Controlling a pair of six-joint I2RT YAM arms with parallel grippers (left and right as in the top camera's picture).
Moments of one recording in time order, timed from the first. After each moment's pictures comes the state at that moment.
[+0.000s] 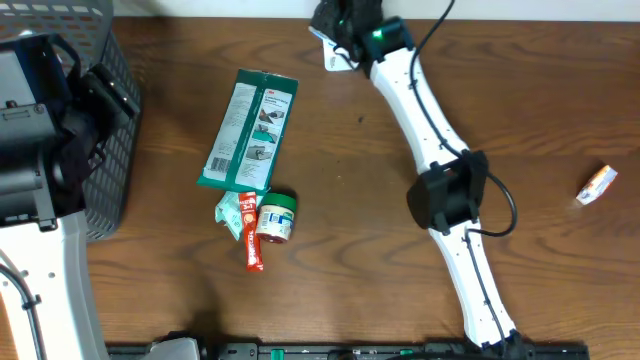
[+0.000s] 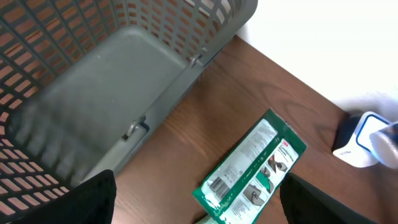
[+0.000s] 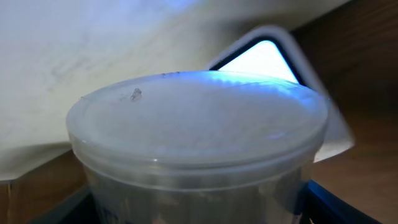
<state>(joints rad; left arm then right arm) 0.17 1.34 1.79 -1.20 -0.13 -0.43 0.43 2.67 2.75 -0.76 0.08 0.90</state>
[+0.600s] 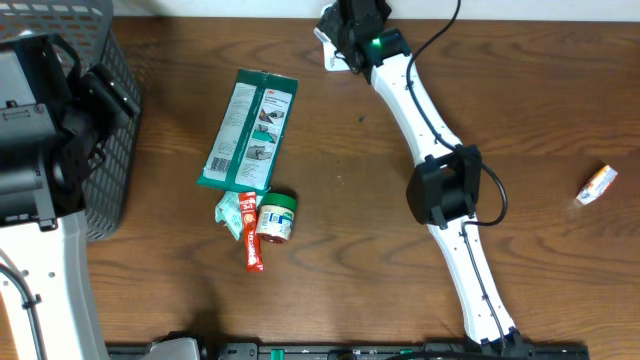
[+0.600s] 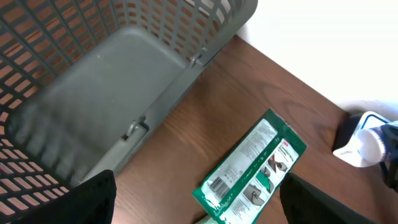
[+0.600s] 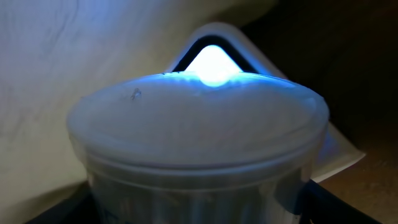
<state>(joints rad) 0.17 1.34 1.79 -1.20 -0.13 -0.43 0.39 2.76 2.75 -0.69 0.07 1.10</state>
